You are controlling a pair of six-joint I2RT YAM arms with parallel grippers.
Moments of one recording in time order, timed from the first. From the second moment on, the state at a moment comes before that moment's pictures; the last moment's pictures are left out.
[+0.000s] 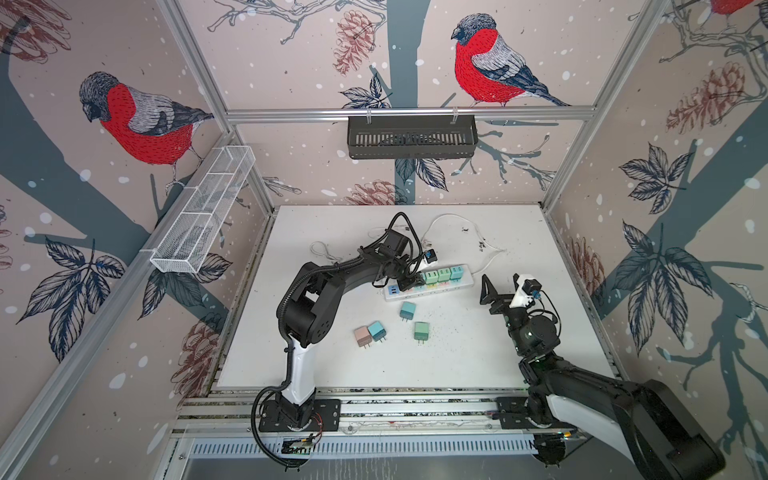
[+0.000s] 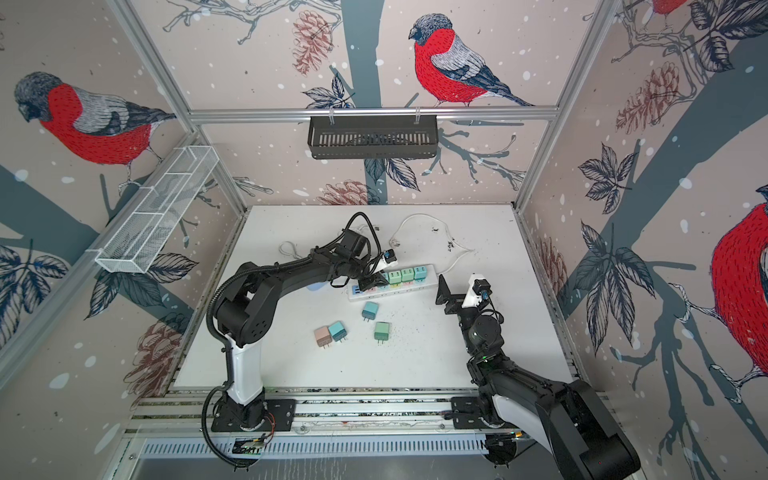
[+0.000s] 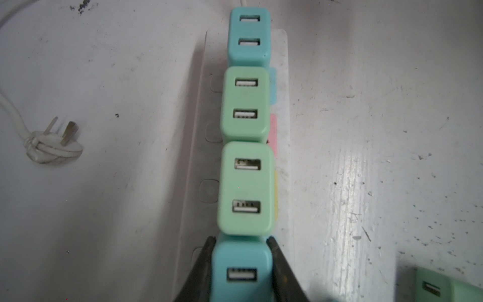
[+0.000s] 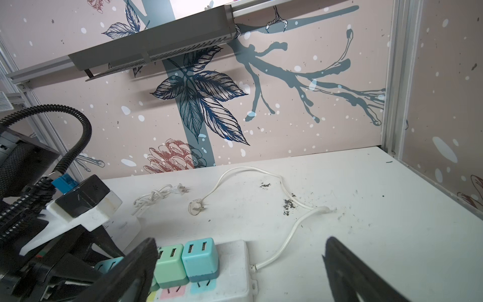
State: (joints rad) left arm -0.60 2.01 1.35 -0.29 0.49 0.61; right arm 0.40 1.02 0.00 1.12 0.21 0.16
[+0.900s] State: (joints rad) left arm -0.60 1.27 0.77 0.09 0.32 0.16; right arm 0.60 0.58 0.04 0.64 0.17 0.41
